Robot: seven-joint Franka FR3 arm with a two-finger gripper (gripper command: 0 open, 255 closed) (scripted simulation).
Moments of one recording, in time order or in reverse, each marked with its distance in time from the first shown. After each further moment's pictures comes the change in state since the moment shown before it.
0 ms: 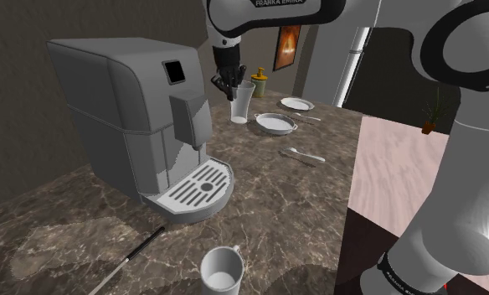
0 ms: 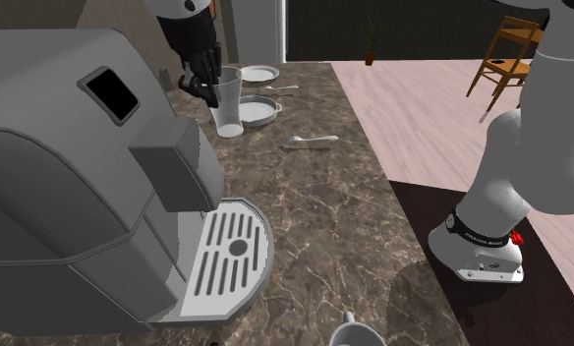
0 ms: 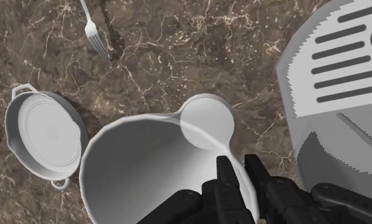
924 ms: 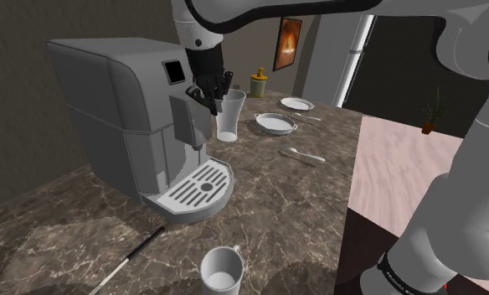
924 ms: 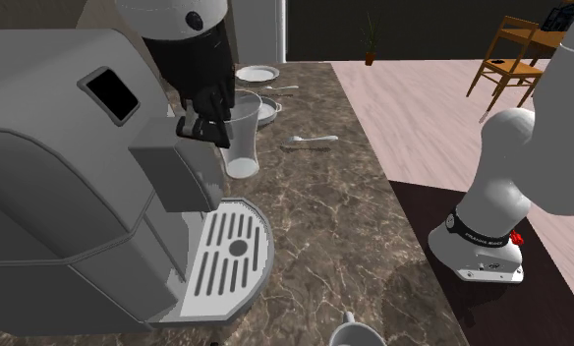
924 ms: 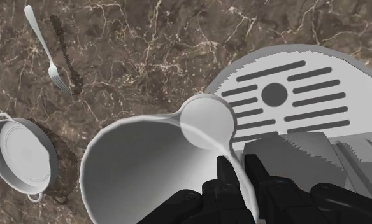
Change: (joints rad) arm 0.139 -0.126 0.124 -0.127 0.012 -0.068 0.256
